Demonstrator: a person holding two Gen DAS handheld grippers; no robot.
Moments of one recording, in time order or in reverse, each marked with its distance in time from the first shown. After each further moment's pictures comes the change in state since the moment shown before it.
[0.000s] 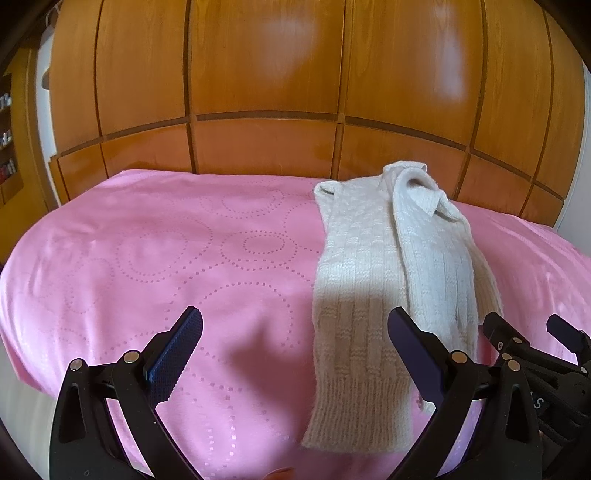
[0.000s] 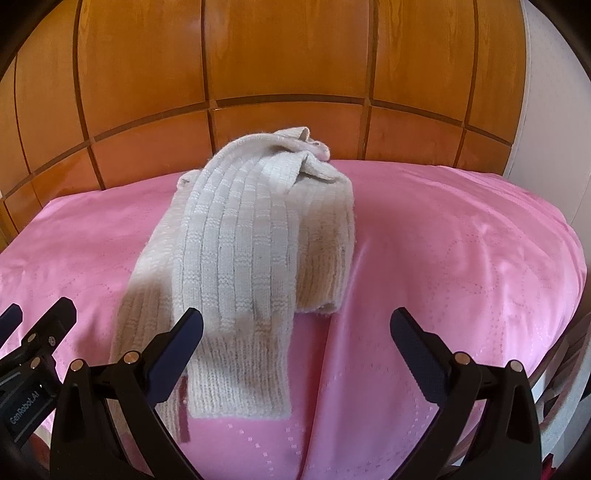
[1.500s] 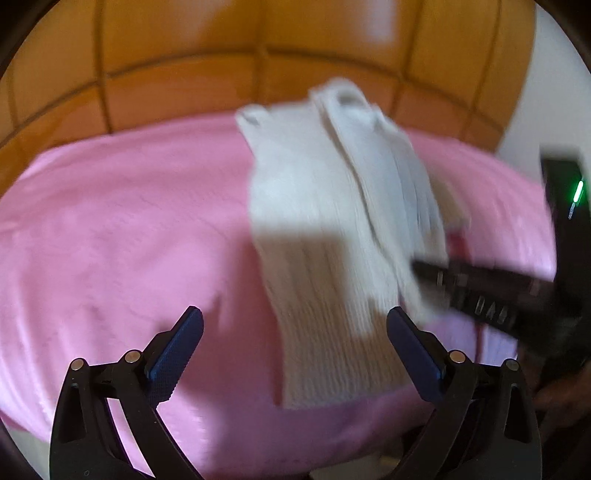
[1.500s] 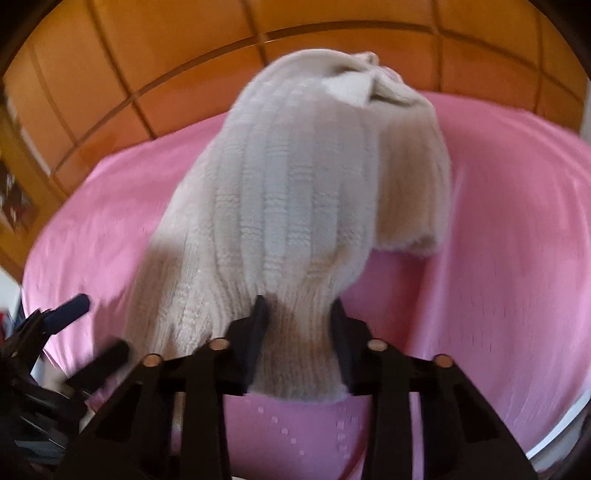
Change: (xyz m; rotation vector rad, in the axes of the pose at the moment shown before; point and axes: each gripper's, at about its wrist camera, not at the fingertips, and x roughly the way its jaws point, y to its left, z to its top) left arm 0.047 -0.009 -0.040 0.197 0.256 -0.300; right arm 0.061 0.012 -0.025 -0.081 0.227 0.322
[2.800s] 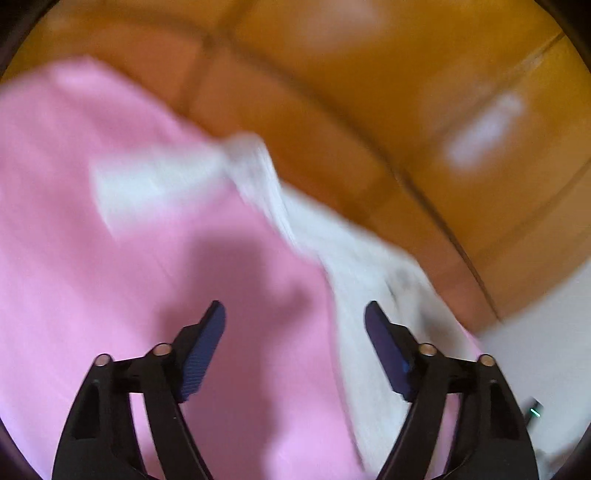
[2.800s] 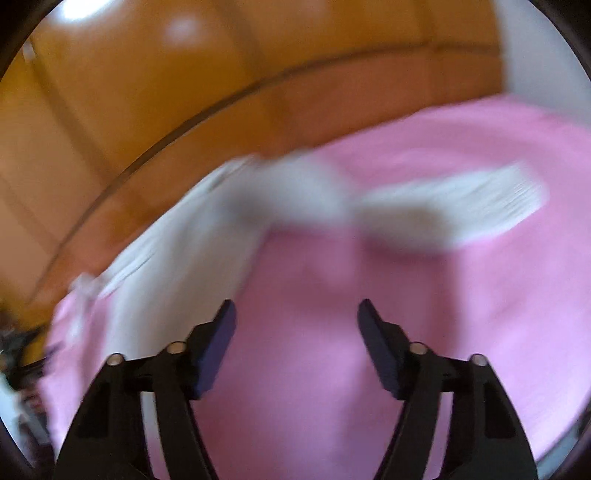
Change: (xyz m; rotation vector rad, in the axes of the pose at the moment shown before) left arm 0.034 0.145 0.121 -0.641 -0.128 -0.242; right arm -0.016 -0.207 0.107 0.366 -0.091 0.049
